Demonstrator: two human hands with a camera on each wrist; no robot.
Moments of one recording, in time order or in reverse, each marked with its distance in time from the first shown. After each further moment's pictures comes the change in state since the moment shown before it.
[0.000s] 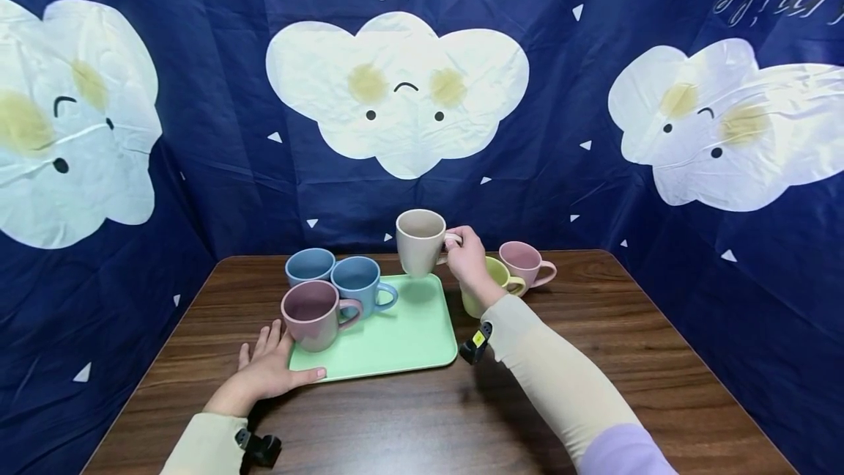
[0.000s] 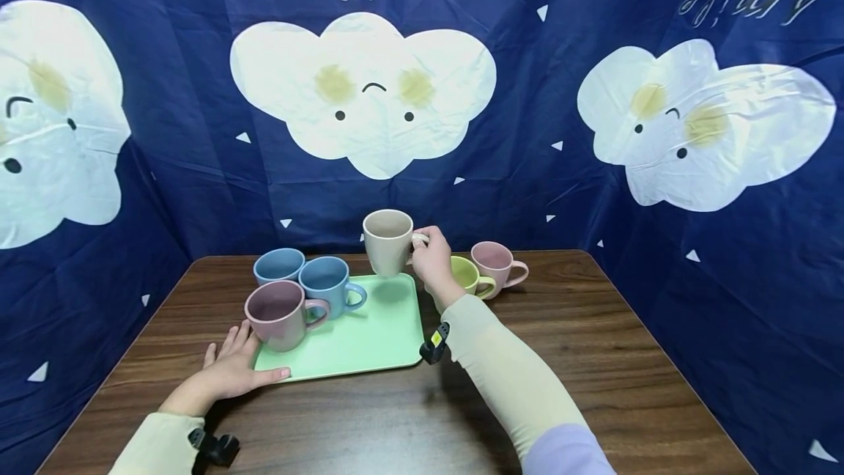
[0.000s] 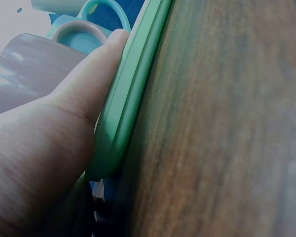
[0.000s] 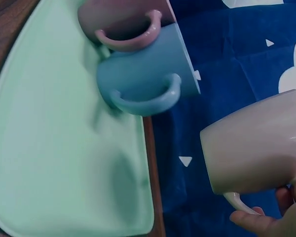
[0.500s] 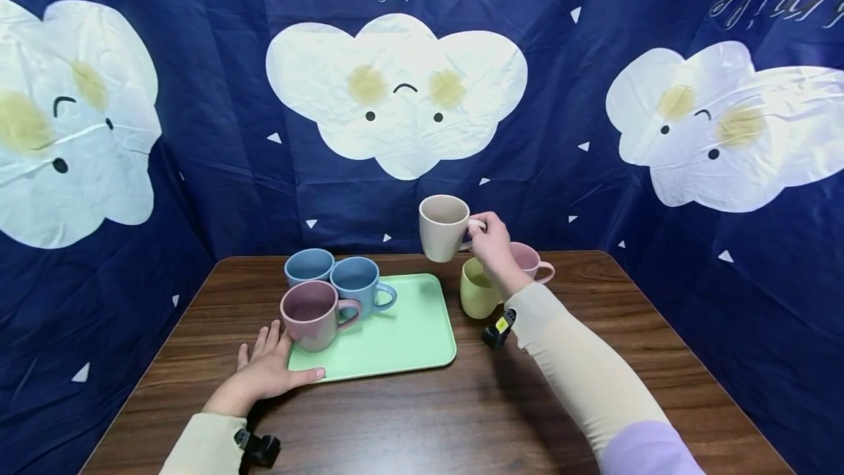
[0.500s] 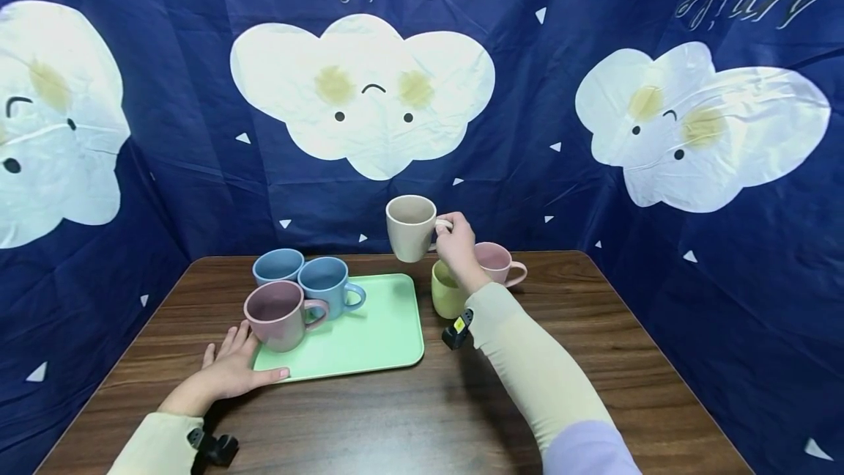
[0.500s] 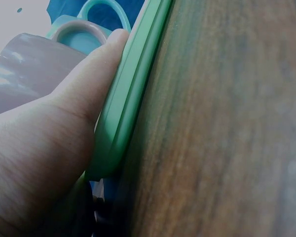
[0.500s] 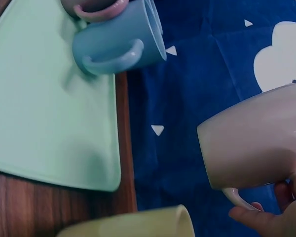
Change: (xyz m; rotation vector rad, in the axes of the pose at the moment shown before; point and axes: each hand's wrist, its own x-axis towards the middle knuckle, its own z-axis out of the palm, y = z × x) left_hand -0.004 0.008 -0.006 0.028 -0.030 -0.022; right_hand 0.021 -0.010 -0.044 0.009 -0.001 0.015
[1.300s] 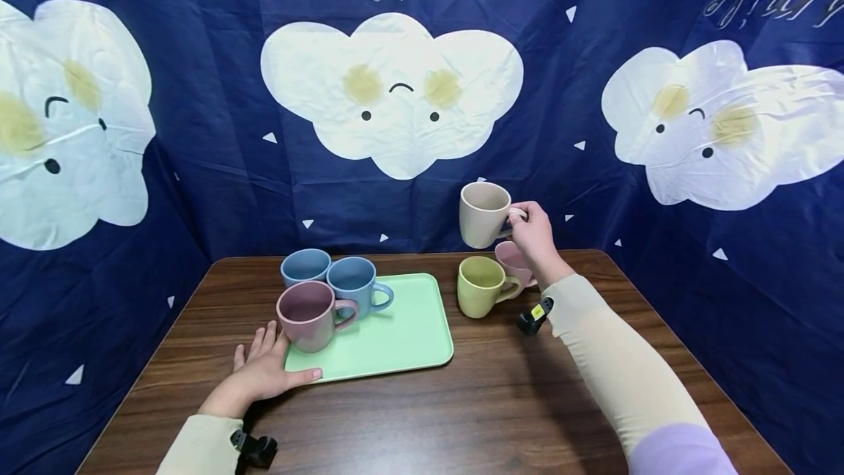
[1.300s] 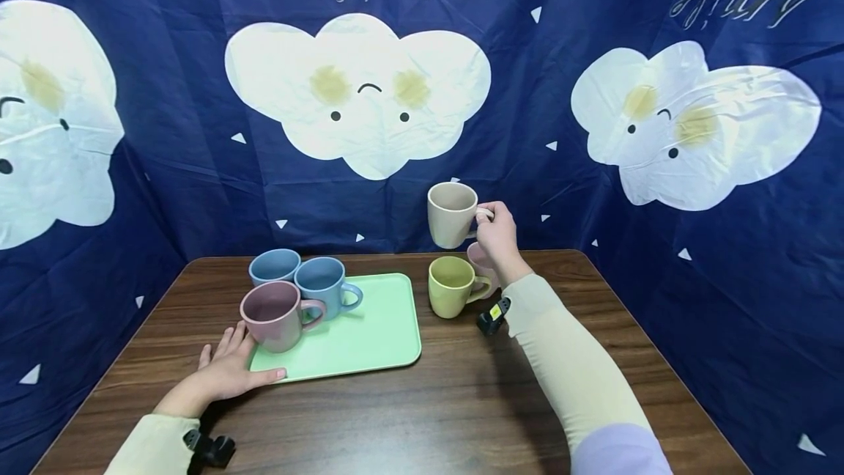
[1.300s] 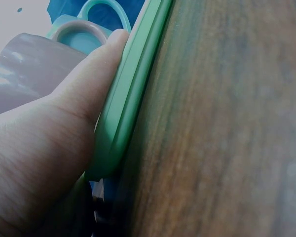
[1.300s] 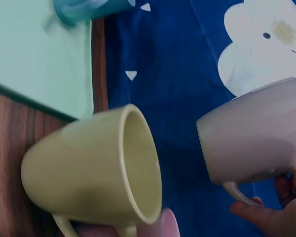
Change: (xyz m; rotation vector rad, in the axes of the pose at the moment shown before) left_hand 0.012 -0.019 0.017 -0.022 0.081 0.050; right_hand 0.021 0.007 -0.070 -0.025 0.064 0.009
